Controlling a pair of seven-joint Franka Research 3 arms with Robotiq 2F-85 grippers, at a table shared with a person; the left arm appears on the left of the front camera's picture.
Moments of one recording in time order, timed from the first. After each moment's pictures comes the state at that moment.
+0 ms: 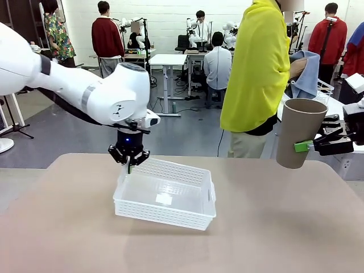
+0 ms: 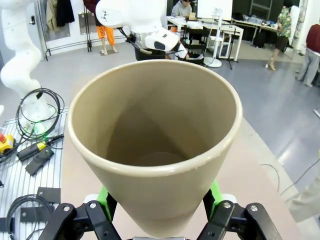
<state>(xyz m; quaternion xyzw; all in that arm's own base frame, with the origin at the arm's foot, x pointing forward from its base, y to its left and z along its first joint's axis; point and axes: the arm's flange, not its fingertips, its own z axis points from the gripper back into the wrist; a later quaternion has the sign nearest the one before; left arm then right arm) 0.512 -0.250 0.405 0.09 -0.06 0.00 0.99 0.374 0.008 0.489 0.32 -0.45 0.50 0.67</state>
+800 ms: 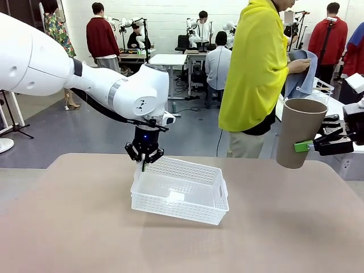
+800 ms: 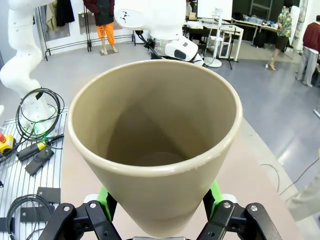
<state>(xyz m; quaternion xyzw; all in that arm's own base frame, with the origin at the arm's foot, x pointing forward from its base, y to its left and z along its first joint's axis) 0.549 -0.284 0.398 0.09 -0.03 0.00 1.00 0.374 0.008 0.489 0.32 -0.45 0.50 0.66</state>
